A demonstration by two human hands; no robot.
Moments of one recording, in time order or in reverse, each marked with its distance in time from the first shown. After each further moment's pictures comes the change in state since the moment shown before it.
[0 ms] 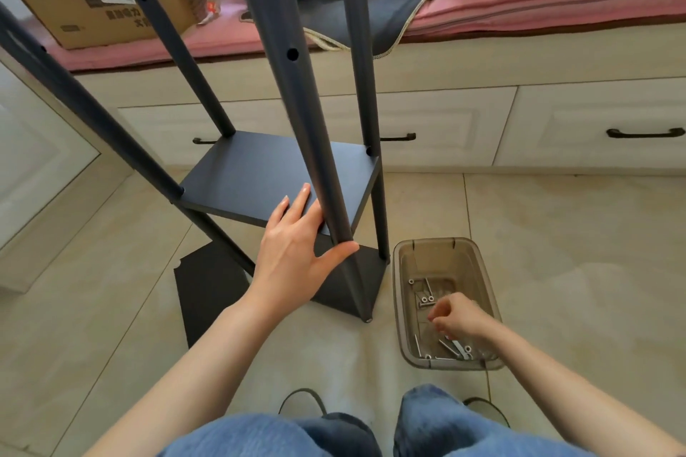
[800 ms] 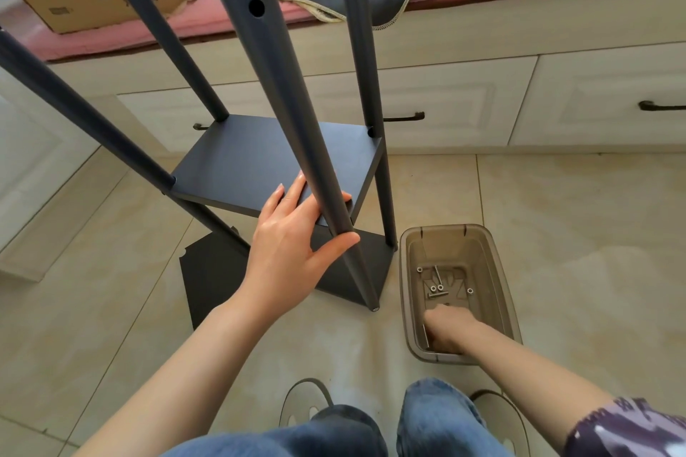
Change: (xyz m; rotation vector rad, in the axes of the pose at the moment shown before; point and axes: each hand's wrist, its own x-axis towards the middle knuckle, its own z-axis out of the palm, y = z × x) left_hand 0.000 -0.006 0.011 -0.026 0.121 0.092; right_hand 0.043 0.010 0.051 -0.866 -0.141 -0.164
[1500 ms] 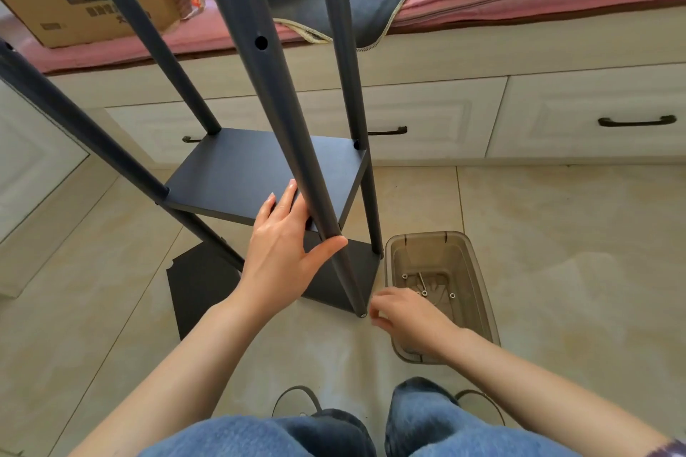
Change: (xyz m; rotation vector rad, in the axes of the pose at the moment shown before) left_hand 0.005 0.006 -0.006 0.008 -0.118 -0.115; right_hand -0.045 -0.034 -0.041 0.221 0.612 -0.466
